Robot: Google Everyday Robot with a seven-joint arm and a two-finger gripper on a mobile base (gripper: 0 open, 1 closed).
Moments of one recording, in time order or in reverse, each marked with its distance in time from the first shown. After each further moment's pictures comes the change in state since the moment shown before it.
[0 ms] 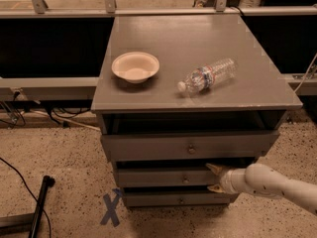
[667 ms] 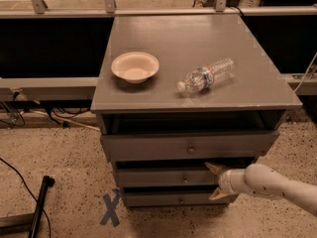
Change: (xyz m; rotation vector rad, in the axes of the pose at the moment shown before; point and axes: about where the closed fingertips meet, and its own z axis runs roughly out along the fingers) arm -0.015 -0.002 -0.003 0.002 -0.031 -0.025
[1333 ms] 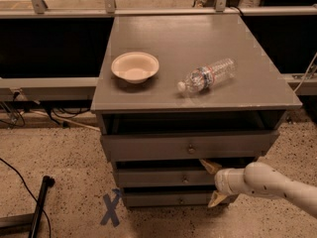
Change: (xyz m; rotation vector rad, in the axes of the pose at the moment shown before) arm -0.035 0.000 -0.010 -0.017 -0.087 -0.050
